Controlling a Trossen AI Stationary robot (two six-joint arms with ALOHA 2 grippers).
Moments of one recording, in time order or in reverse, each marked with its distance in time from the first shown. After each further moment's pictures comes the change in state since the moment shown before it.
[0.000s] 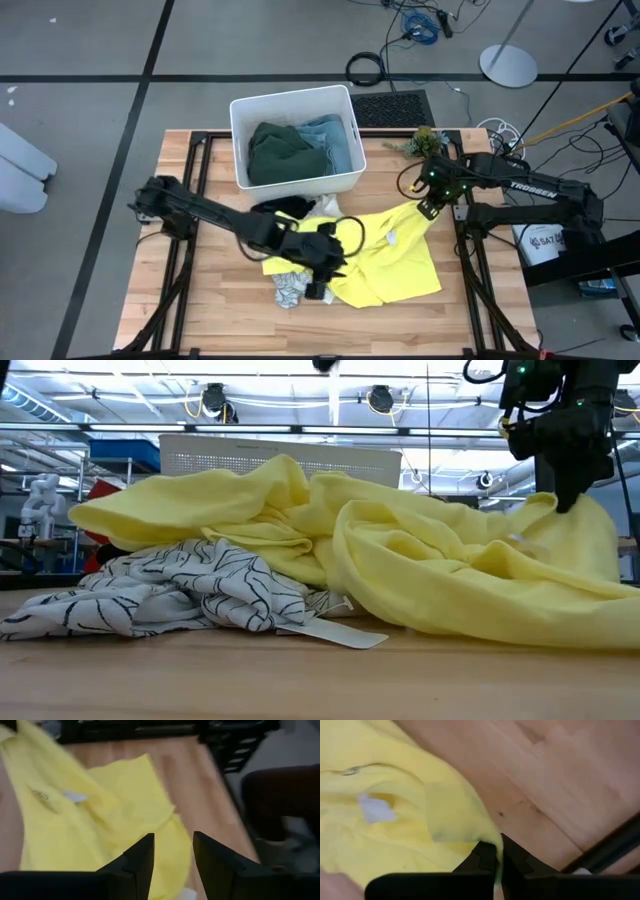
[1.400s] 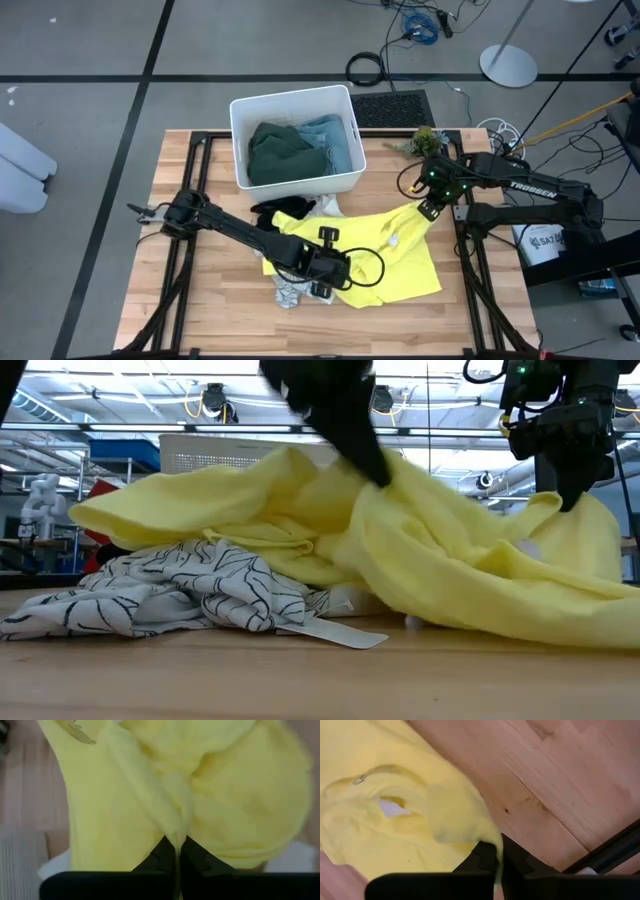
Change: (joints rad) left arm -0.038 0.255 0.115 -0.248 -0.345 0.122; right arm -0.003 0.000 0.000 -0.003 -0.039 -0.021
